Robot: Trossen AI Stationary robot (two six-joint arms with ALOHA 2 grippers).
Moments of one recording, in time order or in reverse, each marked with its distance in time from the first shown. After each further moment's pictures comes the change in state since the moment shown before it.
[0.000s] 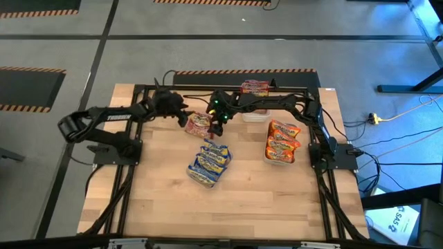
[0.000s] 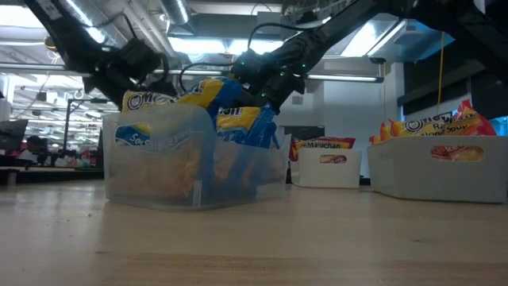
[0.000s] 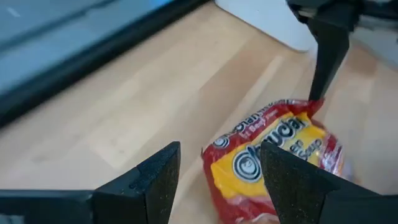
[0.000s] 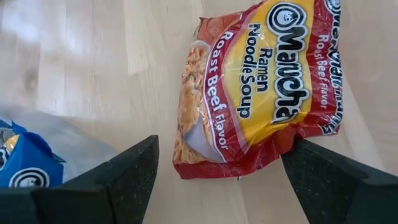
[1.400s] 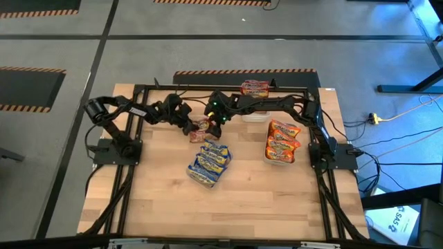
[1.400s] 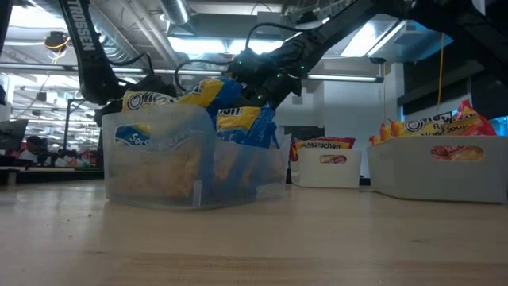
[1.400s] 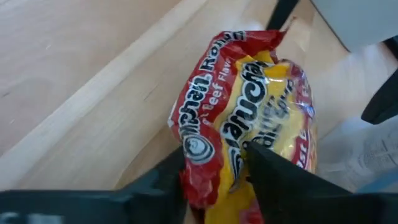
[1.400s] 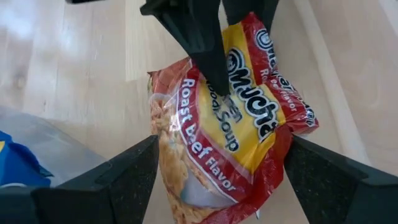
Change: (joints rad) left arm -0.025 0.359 0.001 0.202 0.350 -0.183; right arm 0.013 0.016 0.000 0.060 0.032 -0.052
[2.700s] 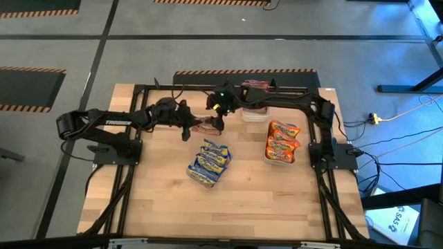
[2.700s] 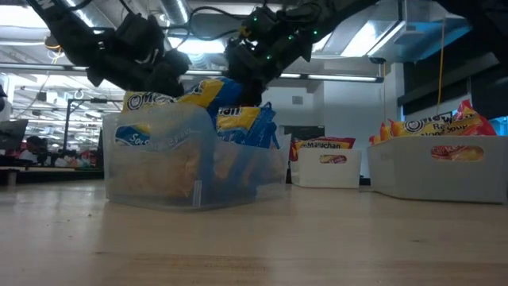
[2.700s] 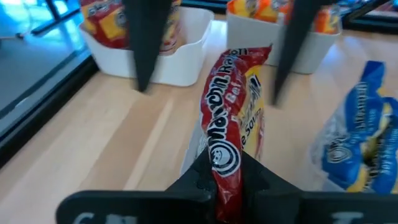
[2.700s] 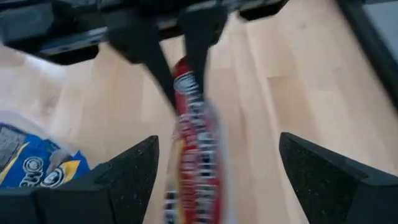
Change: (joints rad) left arm -0.233 -0.390 0.000 -0.050 -0.297 0.330; right arm 0.012 -0.176 0.001 -0.007 0.061 -0.106
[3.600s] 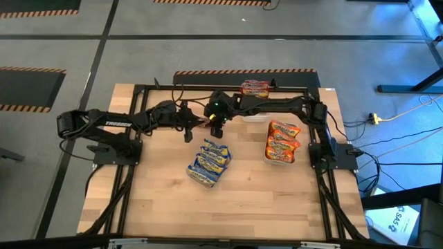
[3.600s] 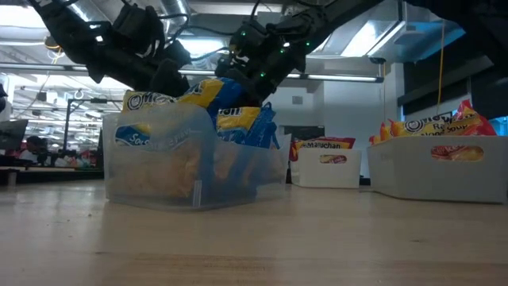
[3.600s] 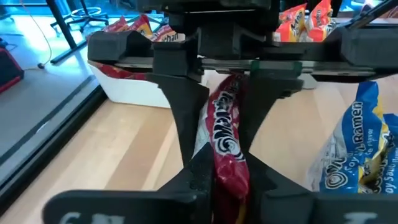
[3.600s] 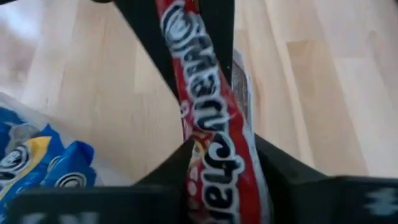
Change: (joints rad) left arm -0.073 0.001 0.000 0.078 -0.104 0.029; right arm 0.039 0.081 -0.002 -0.022 0.067 -0.026
